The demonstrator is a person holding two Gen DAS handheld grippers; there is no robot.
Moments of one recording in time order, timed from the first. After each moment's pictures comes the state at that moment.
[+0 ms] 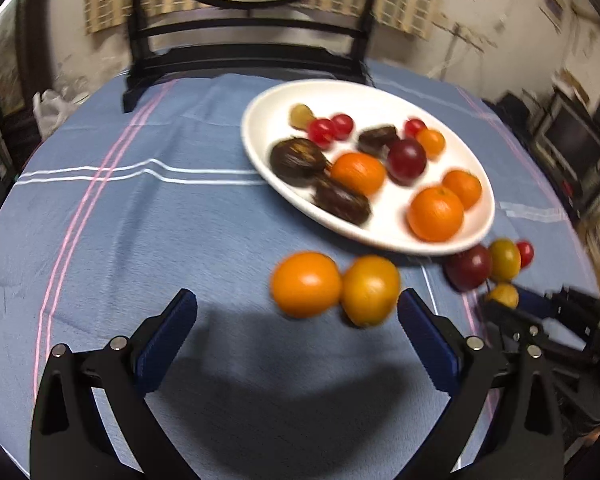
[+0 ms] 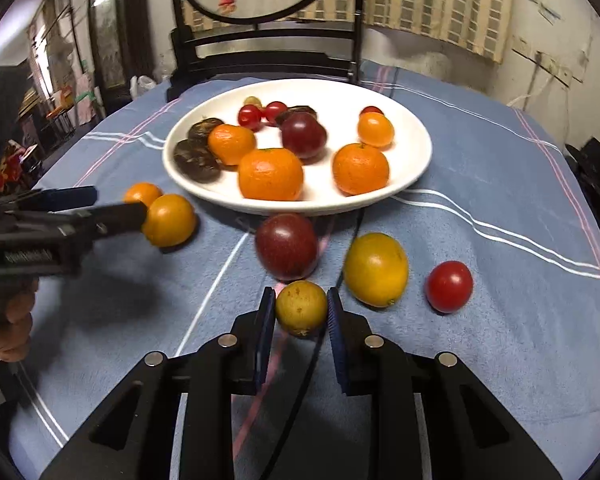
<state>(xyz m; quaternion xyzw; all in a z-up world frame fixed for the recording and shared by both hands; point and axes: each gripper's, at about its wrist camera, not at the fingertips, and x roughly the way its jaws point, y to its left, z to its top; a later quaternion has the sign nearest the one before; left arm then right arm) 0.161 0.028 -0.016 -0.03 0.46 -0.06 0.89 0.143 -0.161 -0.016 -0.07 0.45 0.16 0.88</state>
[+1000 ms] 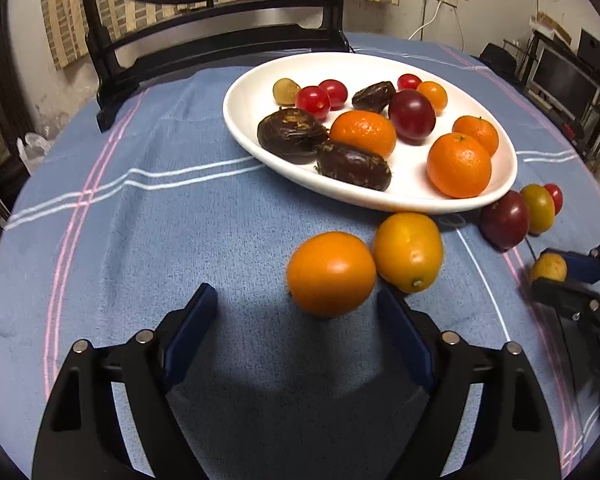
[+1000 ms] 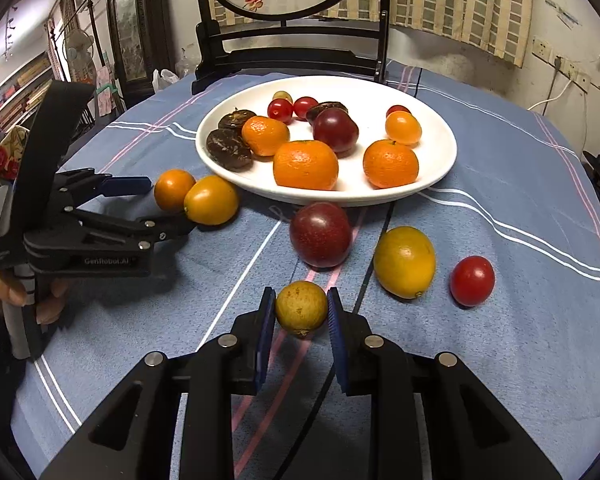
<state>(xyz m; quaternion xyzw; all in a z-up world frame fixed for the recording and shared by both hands) 0.175 0.031 -0.042 0.04 0.46 -0.08 0.88 0.137 -0.152 -0.015 -0.07 0.45 0.19 0.87</state>
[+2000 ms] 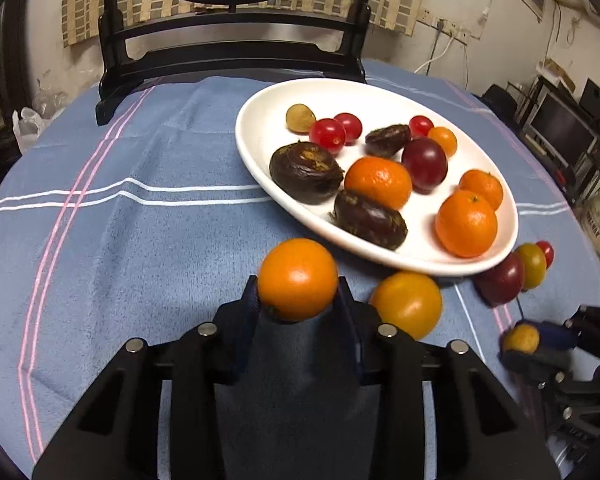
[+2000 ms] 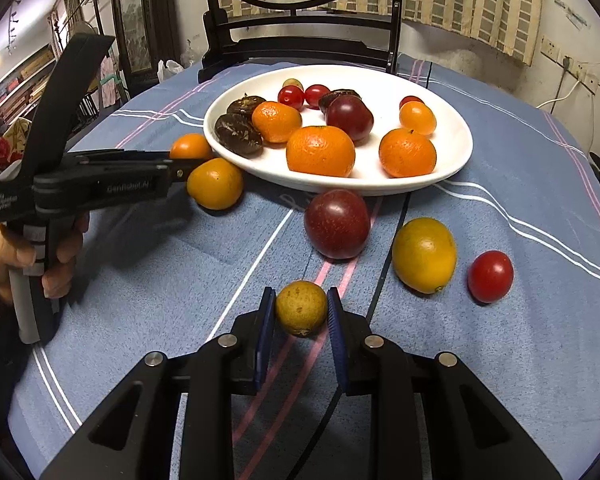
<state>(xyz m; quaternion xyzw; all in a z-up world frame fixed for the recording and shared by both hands) 0.195 0.045 -0.038 -0.03 0.44 -0.09 0.89 0.138 -0.147 -0.021 -0.08 0.46 0.20 0.86</state>
